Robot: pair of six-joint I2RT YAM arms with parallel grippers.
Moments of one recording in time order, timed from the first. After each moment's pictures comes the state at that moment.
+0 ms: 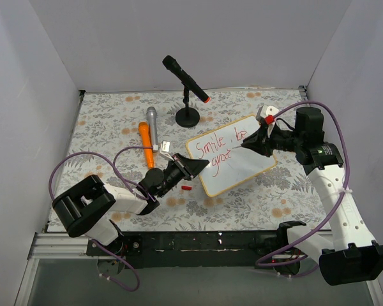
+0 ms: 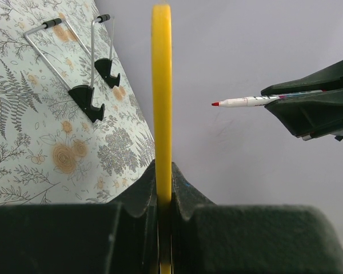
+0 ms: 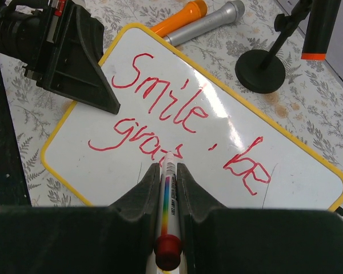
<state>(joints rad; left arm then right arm) -0.88 1.49 0.38 1.26 -0.07 -1.10 0.17 1.03 1.11 -0.62 -0.93 -0.52</state>
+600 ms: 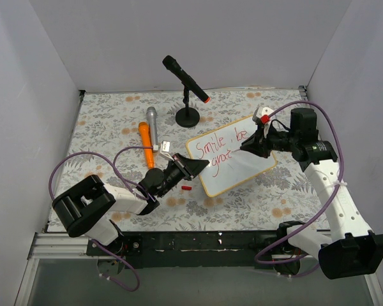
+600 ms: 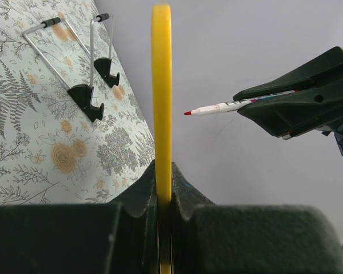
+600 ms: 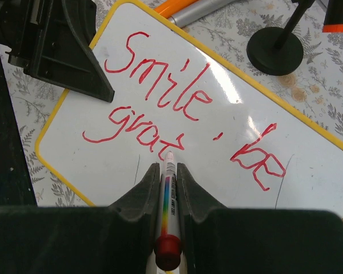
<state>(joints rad) -0.88 1.49 0.38 1.26 -0.06 -1.10 0.17 1.07 1.08 -0.62 -0.92 -0.53</state>
